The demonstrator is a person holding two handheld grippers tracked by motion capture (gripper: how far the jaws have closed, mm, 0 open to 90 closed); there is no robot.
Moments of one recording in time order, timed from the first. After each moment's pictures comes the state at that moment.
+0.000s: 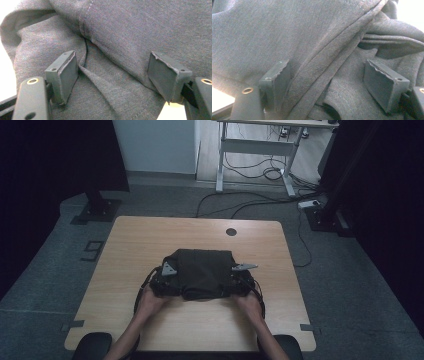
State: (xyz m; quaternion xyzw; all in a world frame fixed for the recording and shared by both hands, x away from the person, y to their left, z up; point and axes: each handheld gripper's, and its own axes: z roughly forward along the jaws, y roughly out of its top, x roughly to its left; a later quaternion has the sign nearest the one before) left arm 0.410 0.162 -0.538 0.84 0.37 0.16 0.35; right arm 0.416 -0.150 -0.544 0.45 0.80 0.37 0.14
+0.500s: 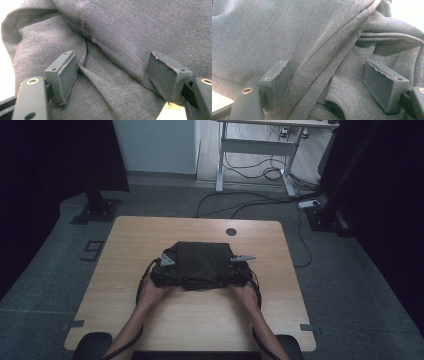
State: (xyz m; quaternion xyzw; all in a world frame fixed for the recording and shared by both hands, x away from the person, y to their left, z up) left arm 0.436 0.169 -0.541 0.83 0.38 0.17 0.37; right arm 0.448 -0.146 -0.546 0.45 0.79 0.38 0.15
